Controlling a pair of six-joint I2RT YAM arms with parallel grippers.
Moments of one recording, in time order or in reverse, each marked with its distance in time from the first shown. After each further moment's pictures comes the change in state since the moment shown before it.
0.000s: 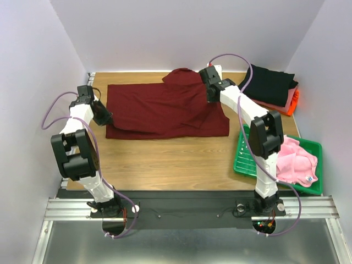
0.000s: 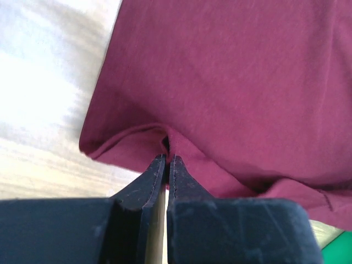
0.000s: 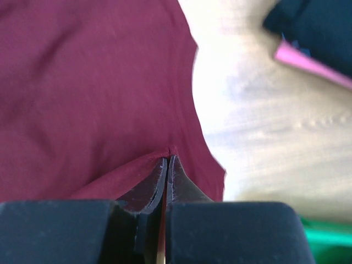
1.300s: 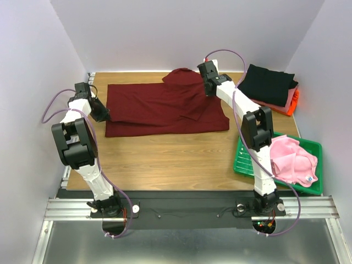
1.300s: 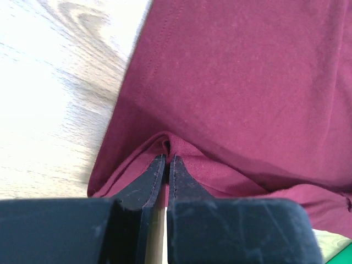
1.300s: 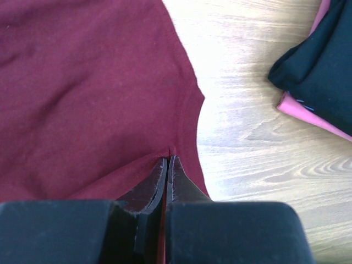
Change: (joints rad) left arm 0.037 0.182 0.143 0.031 0.027 0.043; right arm -0.039 0.211 0.264 0.014 -0.011 -0.122
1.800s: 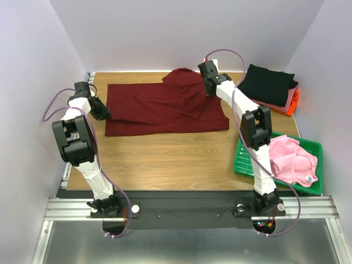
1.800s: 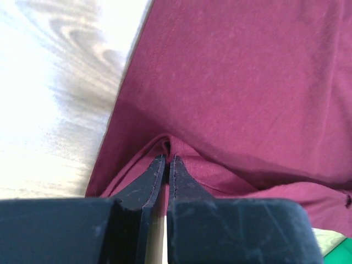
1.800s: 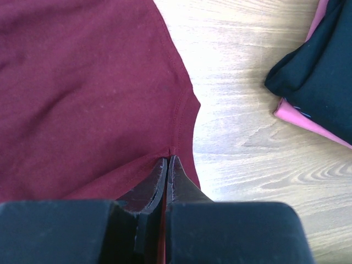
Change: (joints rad) left arm 0.013 0.051 0.033 0.013 0.037 -0.001; right arm -0.013 0.029 0.037 0.000 0.008 -0.013
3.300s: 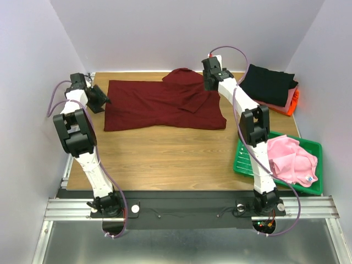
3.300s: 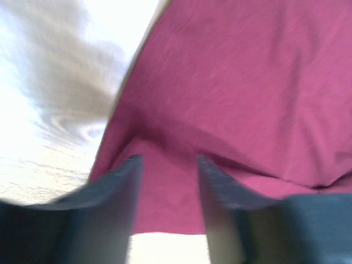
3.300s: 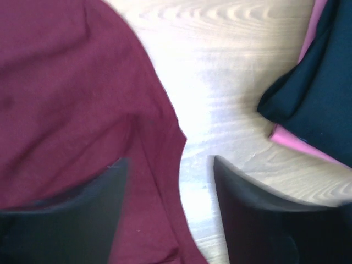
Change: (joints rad) left arm 0.024 0.187 0.261 -0.023 0.060 -0.030; right arm -0.045 0.102 0.135 -0.002 -0.011 -0.003
